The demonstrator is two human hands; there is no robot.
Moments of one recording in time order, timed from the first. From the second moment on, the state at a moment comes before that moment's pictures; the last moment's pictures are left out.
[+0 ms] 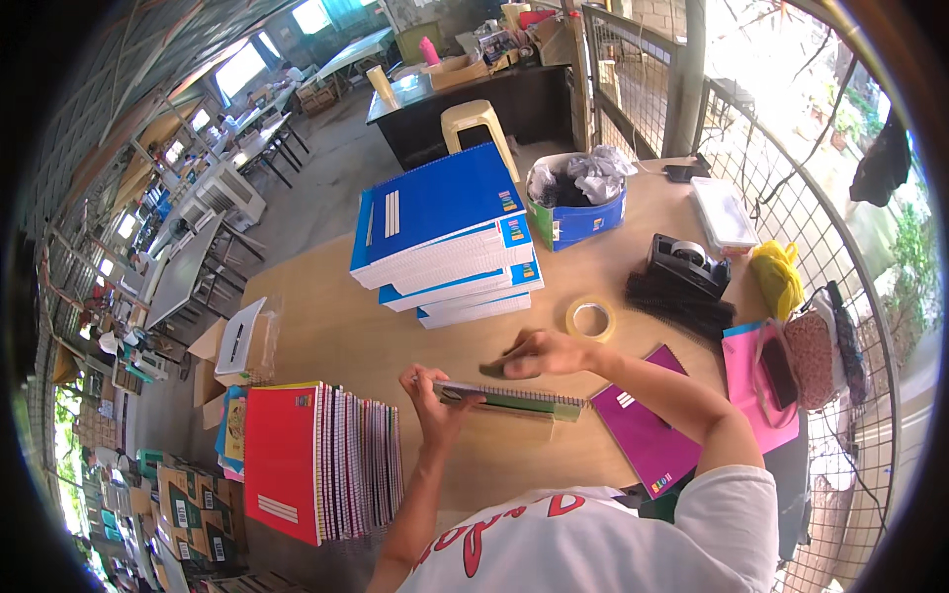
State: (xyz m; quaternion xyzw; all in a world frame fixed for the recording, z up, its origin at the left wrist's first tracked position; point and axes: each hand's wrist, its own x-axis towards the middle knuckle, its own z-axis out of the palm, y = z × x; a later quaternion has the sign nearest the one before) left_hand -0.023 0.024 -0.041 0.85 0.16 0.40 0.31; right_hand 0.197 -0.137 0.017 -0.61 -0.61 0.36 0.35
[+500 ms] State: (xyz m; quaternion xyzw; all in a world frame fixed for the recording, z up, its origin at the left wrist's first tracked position) left_hand -0.024 0.025 -0.046 0.82 0.15 0.40 0.38; right_hand 0.180 -0.112 0.018 -0.53 -0.49 0.52 0.46
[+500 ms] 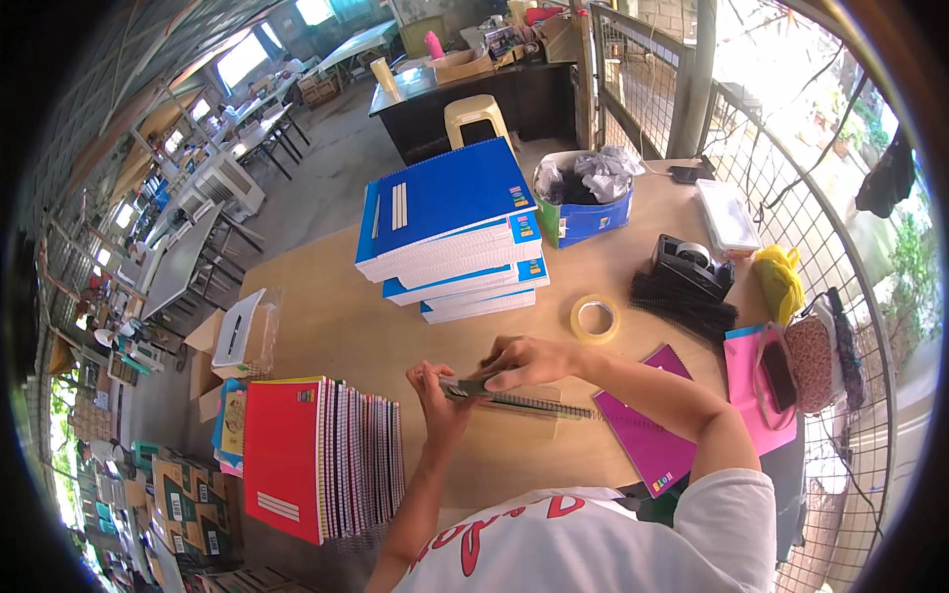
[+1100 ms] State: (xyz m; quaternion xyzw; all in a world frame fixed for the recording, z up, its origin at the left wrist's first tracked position) left_hand -0.031 0.034 -0.053 0.79 0.15 0.39 0.44; right_hand 0.158 -0.074 0.018 -0.60 -0.65 0.33 0.32
